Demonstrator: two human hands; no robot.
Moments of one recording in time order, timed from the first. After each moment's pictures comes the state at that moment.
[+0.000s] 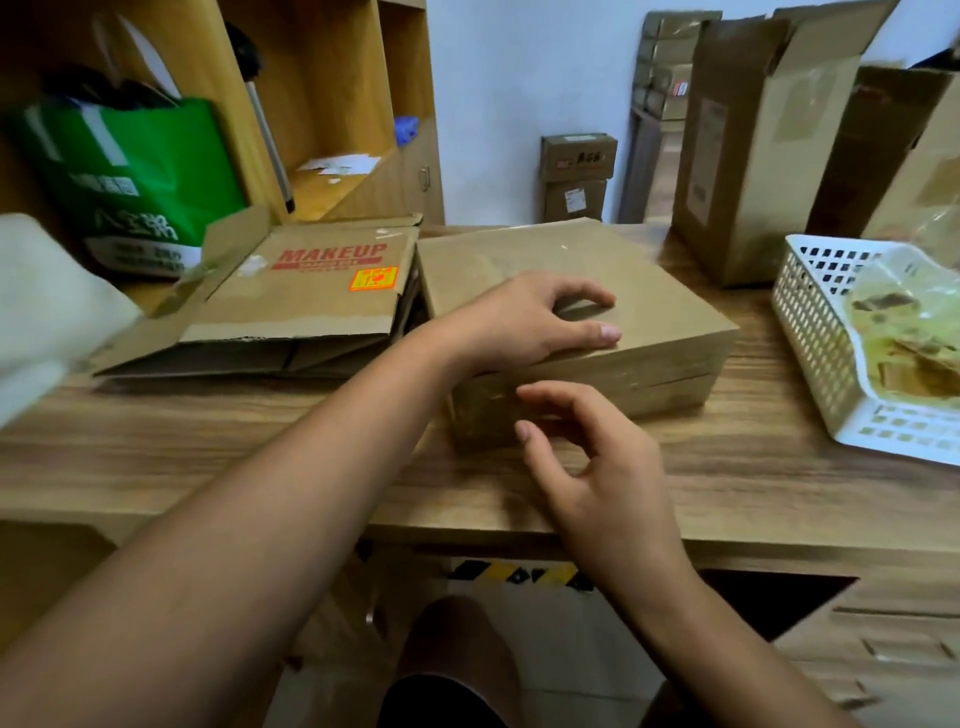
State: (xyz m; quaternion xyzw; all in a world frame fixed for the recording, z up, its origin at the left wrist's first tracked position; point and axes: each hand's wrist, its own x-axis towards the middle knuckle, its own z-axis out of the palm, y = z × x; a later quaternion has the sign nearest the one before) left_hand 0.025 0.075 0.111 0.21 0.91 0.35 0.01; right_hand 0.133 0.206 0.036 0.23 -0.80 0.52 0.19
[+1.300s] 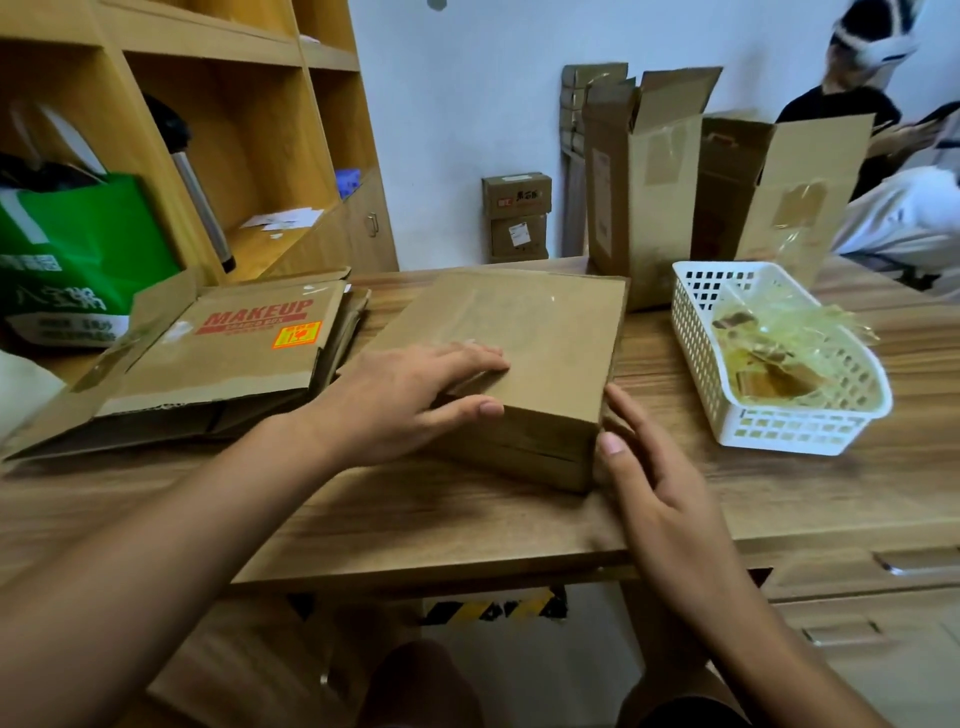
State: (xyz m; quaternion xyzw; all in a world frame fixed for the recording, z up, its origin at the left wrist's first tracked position) left_hand 0.068 0.061 0.112 0.29 0.95 0.09 -0.08; right_hand 0.131 0.310 0.031 0.10 -0.78 0.59 0.16
